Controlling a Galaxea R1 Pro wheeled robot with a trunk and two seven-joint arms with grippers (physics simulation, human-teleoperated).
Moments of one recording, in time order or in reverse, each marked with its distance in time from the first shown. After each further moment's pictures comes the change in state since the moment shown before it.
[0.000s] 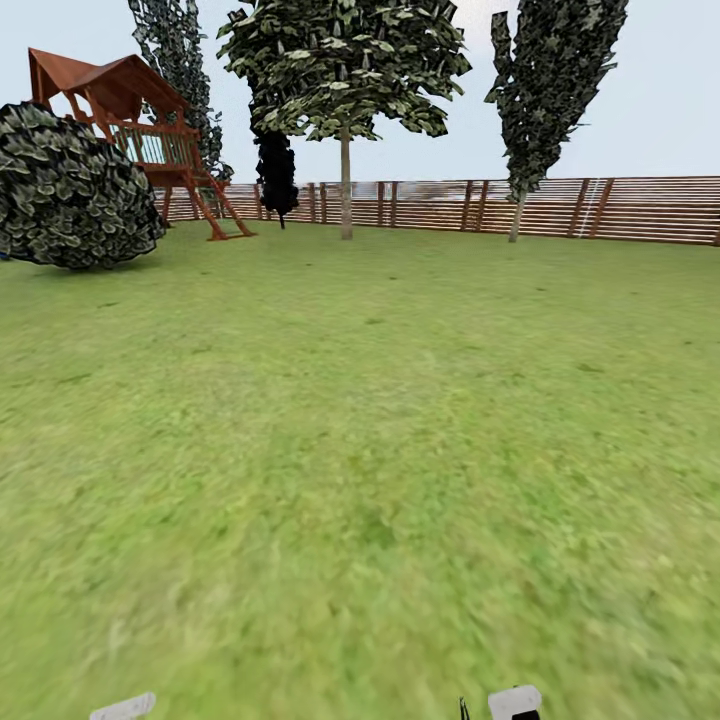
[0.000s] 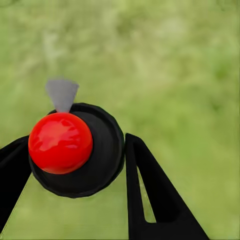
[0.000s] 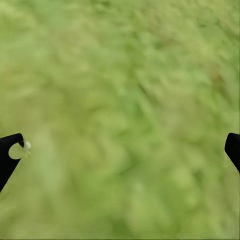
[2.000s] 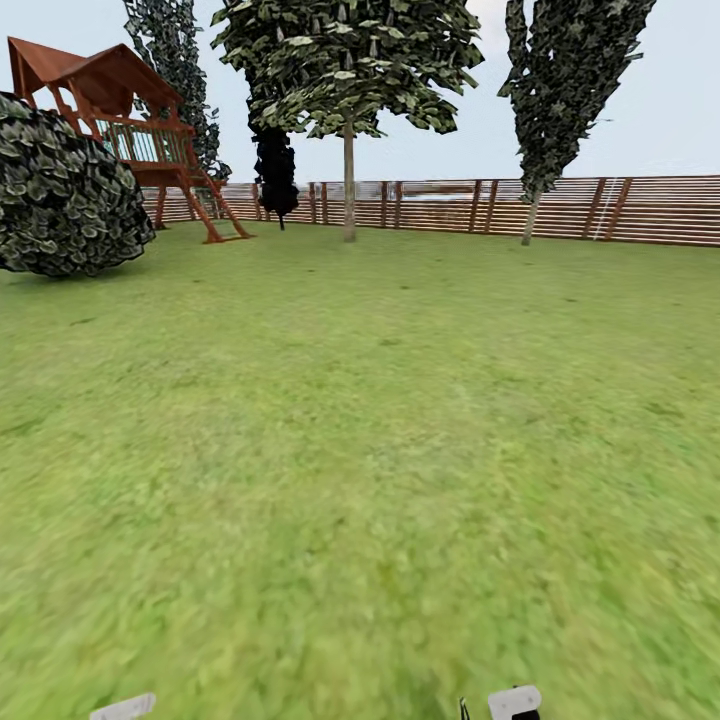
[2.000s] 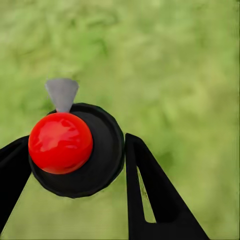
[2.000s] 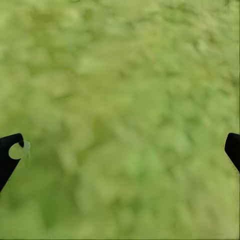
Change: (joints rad) left arm 0.000 0.000 -0.001 0.000 0.000 0.000 0.000; right arm 0.000 0.000 0.000 0.000 -0.001 0.000 0.000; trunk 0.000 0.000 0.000
